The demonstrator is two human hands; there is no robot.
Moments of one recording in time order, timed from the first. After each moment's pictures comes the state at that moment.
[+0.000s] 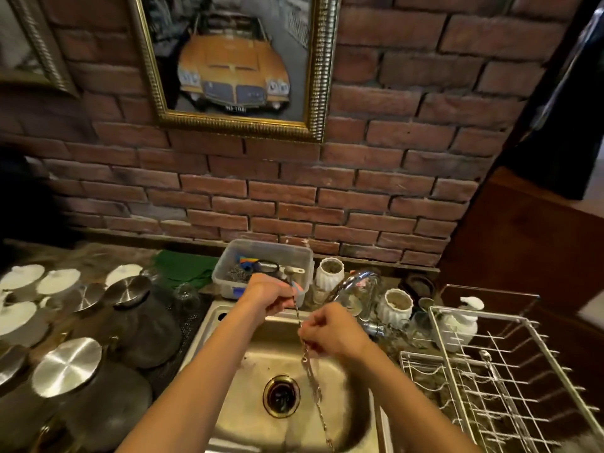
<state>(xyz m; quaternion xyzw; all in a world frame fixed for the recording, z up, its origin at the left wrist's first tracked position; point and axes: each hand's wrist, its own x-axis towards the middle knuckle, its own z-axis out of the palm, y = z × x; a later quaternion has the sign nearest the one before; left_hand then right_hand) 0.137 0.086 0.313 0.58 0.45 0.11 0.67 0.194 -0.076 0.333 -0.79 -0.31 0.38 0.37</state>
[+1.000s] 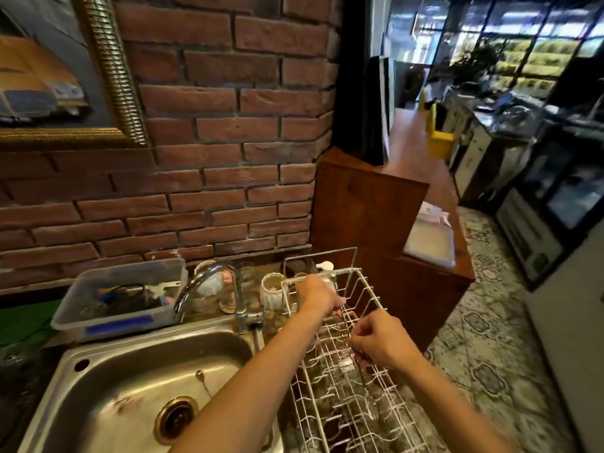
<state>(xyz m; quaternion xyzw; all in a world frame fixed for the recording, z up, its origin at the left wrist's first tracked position) 0.343 -0.220 0.325 0.78 0.34 -0.02 0.53 0.300 -0.366 0.358 -0.93 -0.15 0.18 0.28</state>
